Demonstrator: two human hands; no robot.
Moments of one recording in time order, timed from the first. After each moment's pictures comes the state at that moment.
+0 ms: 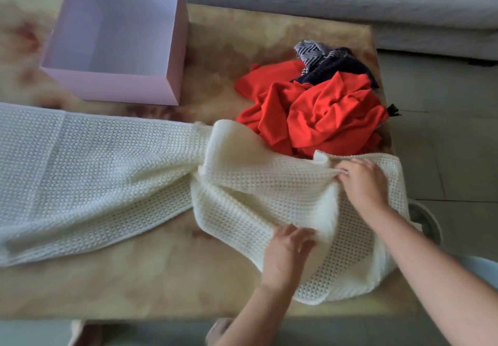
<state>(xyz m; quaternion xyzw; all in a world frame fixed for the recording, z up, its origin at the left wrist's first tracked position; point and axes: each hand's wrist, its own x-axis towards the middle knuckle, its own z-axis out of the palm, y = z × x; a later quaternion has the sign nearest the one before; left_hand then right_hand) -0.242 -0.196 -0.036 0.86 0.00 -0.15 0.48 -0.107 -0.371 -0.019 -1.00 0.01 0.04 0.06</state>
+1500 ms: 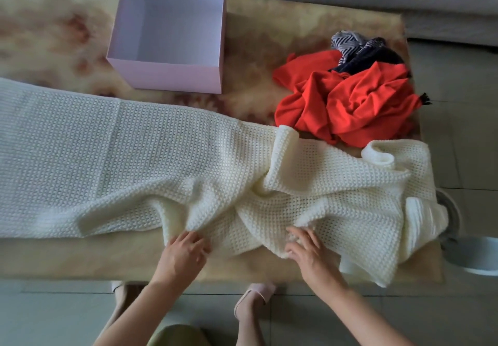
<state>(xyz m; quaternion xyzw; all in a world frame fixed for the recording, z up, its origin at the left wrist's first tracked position) -0.317 0.084 -0.061 0.97 -0.09 -0.16 0.19 -0.305 -0.223 -0.050 -0.96 -0.19 0.14 0.17</state>
